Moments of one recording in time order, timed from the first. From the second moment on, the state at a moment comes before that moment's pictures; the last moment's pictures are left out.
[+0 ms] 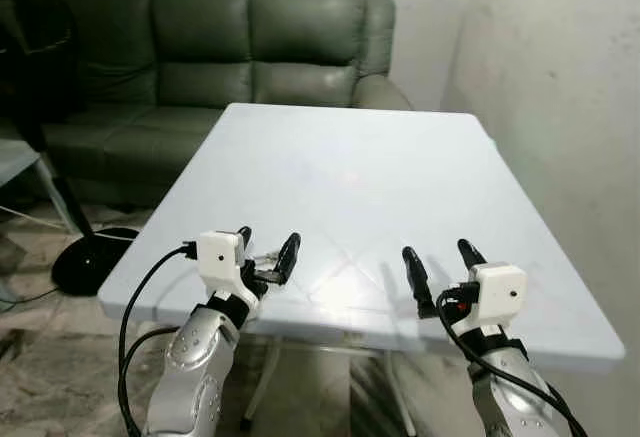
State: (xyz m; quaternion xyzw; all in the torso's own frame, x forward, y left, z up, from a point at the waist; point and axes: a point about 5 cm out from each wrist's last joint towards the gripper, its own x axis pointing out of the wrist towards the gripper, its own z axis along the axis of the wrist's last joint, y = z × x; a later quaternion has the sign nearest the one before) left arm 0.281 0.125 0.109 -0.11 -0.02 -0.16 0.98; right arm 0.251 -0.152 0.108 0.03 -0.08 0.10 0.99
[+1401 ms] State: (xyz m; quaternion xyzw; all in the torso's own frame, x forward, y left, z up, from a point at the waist) left arm 0.283 0.111 0.112 -0.12 -0.02 -0.18 0.98; right arm 0.248 -0.155 0.105 0.02 -0.07 0.11 0.99
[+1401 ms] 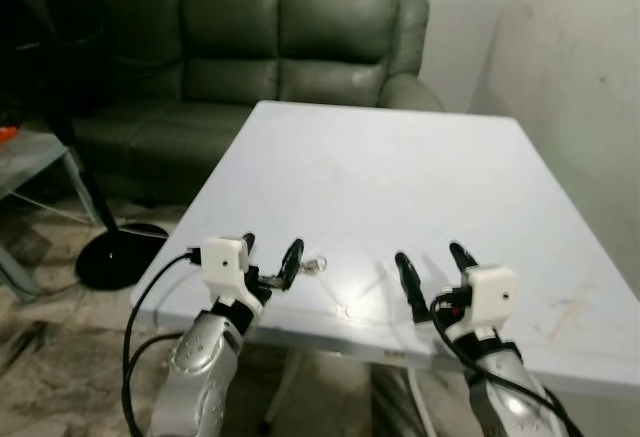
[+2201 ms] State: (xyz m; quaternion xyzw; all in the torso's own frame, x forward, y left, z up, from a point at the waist) left arm 0.279 0.121 0.106 -0.12 -0.01 -0.15 0.98; right arm 0.248 -0.146 0.104 0.02 -0.06 0.14 0.99
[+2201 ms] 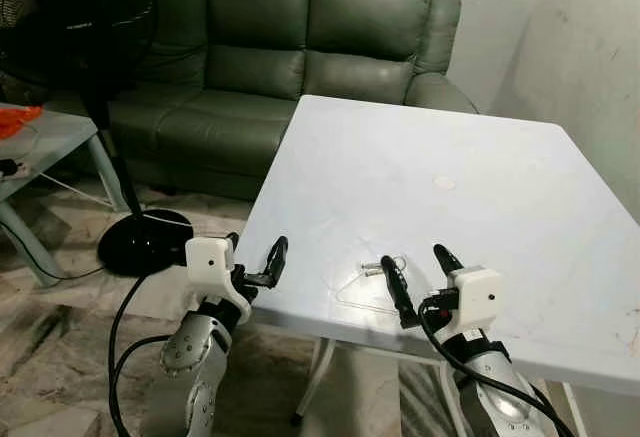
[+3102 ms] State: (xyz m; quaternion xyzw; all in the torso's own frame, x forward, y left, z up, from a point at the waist) left arm 0.255 0.096 0.097 -0.10 0.01 -0.27 0.96; right arm 0.280 -0.154 0.110 -0.04 0.01 0.26 0.97
